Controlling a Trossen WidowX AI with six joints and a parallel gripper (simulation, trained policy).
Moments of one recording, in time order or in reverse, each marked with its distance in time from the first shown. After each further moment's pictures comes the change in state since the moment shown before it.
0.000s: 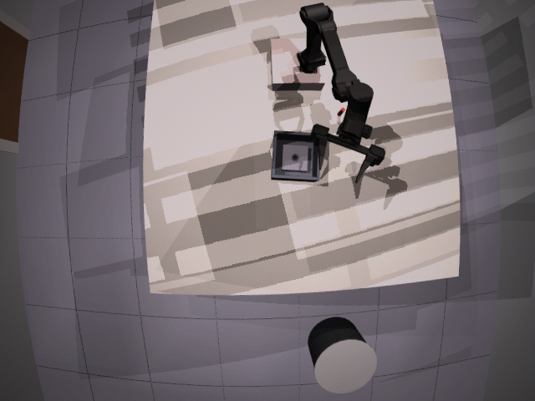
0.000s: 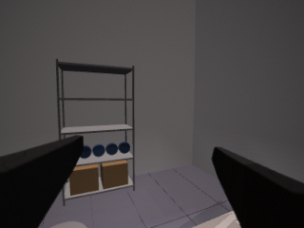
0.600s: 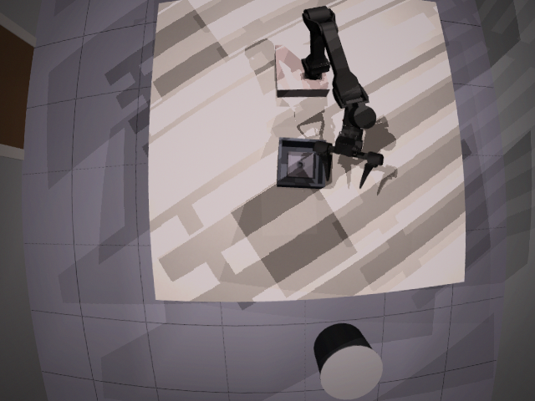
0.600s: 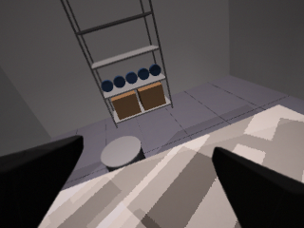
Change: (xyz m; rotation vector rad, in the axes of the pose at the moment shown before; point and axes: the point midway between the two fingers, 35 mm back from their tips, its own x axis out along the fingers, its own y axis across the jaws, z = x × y) arm -0.028 0.005 -0.093 0.257 0.479 0.095
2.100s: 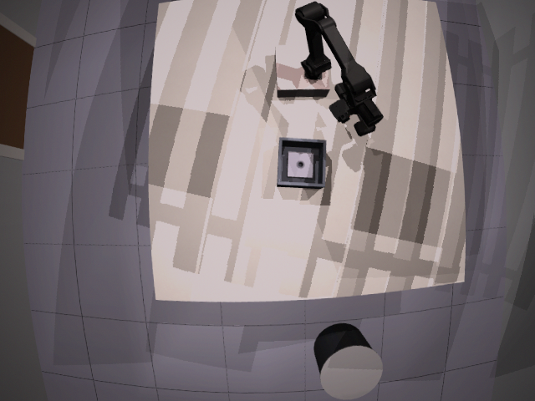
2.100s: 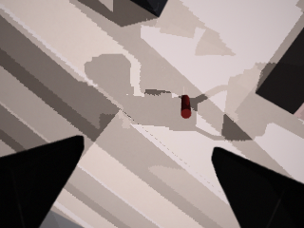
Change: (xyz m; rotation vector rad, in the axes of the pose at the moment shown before) arm -0.171 -0.045 -0.235 0.715 1.059 -0.680
